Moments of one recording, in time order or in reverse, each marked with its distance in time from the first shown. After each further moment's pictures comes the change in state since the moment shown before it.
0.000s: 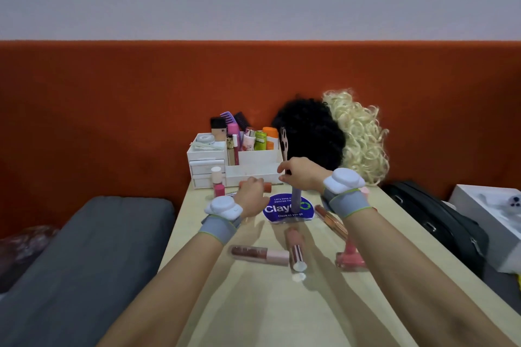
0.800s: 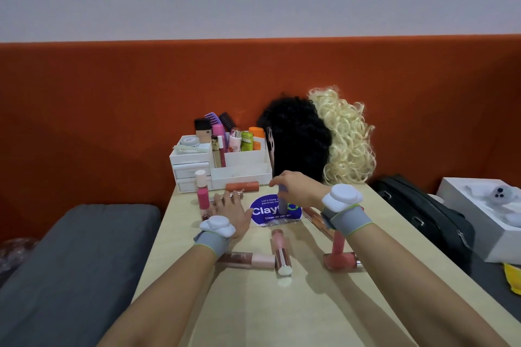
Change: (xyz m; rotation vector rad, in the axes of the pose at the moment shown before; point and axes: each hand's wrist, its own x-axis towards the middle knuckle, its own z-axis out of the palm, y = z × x) left_hand 0.019 -0.029 0.063 0.174 0.121 -0.217; right_hand -0.011 0.028 0.024 -0.017 -0.029 -0.068
